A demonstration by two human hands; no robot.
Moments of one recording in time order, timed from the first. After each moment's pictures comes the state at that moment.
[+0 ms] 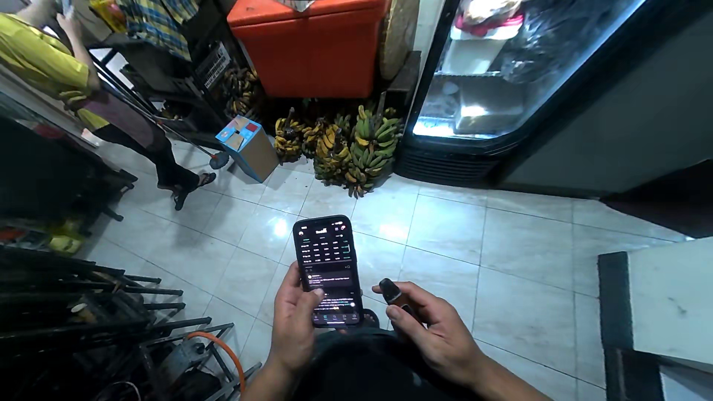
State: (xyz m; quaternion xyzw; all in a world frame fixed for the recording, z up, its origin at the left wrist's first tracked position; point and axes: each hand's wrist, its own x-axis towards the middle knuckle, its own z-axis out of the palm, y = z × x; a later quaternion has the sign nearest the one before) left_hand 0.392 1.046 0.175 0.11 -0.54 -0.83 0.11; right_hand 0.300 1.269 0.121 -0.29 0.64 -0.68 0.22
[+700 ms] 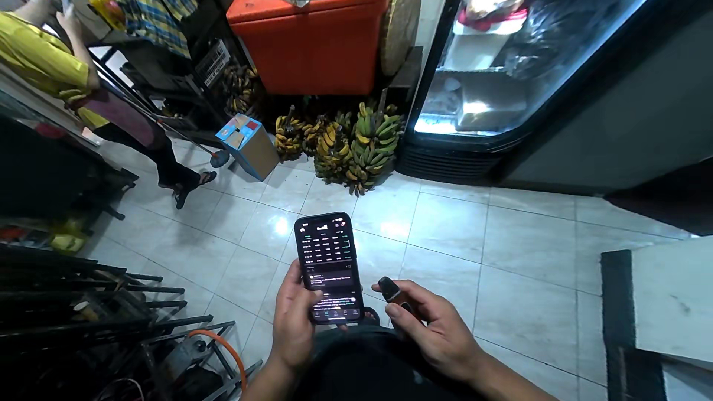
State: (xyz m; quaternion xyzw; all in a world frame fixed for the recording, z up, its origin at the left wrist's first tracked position) left_hand 0.388 1.047 0.175 0.14 -0.53 -0.83 0.11; right_hand 0.297 1.269 0.120 -0.29 0.64 -0.67 0.23
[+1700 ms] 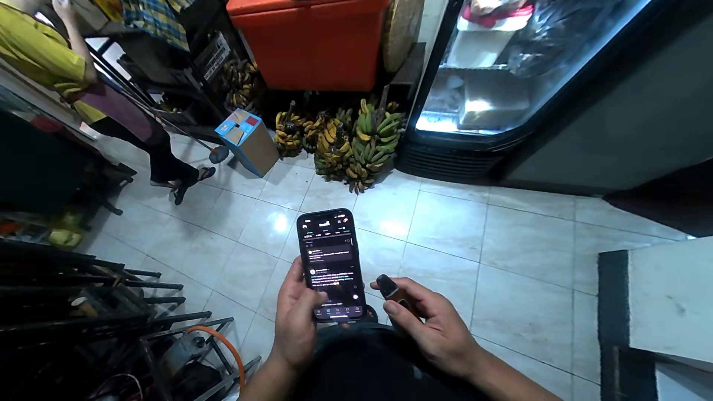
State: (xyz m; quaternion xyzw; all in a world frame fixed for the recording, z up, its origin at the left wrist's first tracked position) left_hand 0.389 1.049 0.172 0.13 -0.52 -0.83 0.11; right_hand 0.295 1.267 0.116 -0.30 0.64 -0.67 0.24
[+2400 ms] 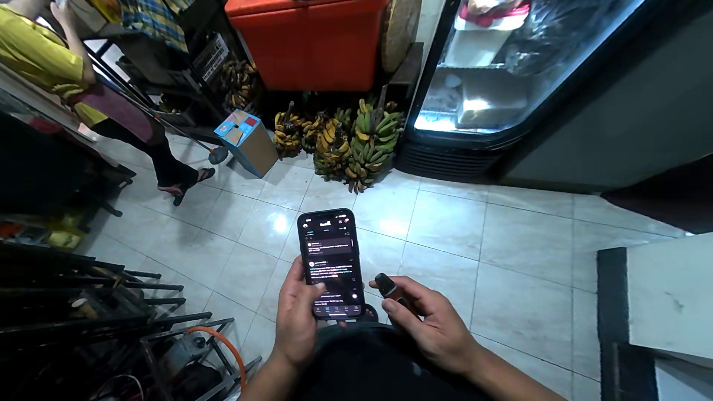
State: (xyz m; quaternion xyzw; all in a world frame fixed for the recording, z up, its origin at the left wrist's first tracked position) left_hand 0.391 1.050 0.173 0.14 -0.53 -0.83 0.11; right_hand 0.298 1.267 0.117 -0.30 0.65 -0.66 0.24
